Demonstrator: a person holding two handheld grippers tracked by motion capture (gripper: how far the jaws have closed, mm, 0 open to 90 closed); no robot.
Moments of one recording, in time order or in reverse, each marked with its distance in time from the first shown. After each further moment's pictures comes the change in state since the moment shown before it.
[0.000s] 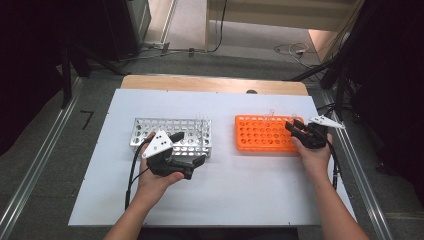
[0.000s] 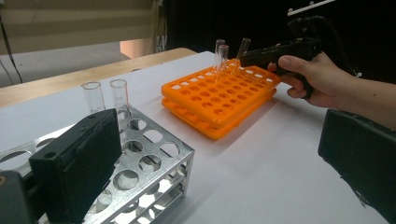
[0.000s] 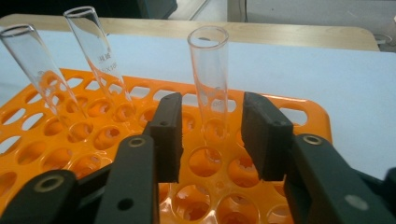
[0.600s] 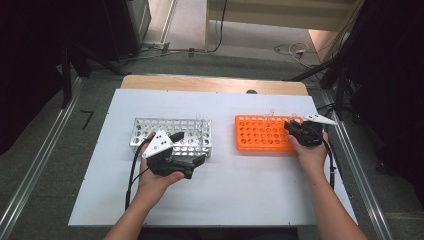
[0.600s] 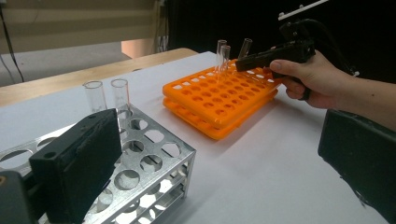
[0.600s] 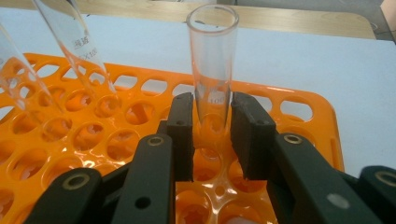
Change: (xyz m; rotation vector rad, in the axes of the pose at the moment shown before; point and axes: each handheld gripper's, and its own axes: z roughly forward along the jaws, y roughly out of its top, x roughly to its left) left arm 0.000 0.000 0.001 -0.002 0.003 -0.007; right arm 0.006 0.003 0.012 0.057 -0.064 -0.010
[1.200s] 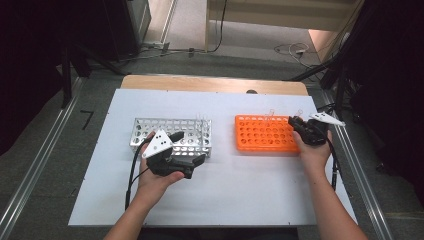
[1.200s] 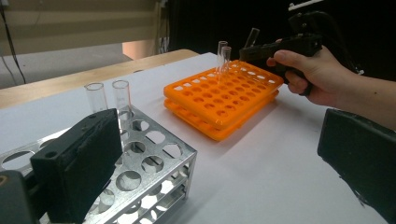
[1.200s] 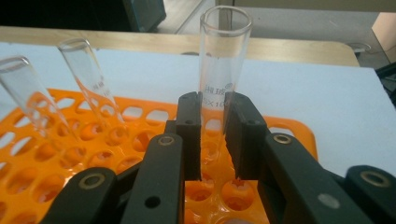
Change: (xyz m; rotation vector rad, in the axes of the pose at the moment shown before) left arm 0.000 0.001 -0.001 -0.004 0.005 0.007; right arm -0.004 0.007 -0.016 -0.104 0.015 0.019
